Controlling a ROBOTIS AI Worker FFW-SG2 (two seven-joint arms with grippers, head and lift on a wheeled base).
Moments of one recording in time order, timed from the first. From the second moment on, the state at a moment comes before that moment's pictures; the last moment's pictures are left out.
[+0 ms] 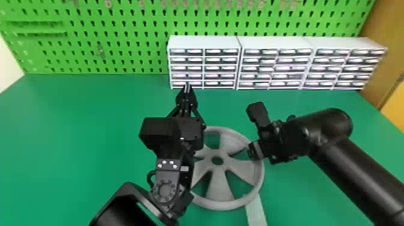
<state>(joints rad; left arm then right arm) -0.06 0.25 -0.63 -1.86 0.15 -0.17 0.57 -0.66 -0.30 0.61 -1.23 -0.66 1.12 -0.23</state>
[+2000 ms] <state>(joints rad) -0.03 0.25 -0.56 -1.86 0.18 -0.17 0.57 -0.60 -0.28 0.40 -1.23 -0.60 1.01 -0.09</state>
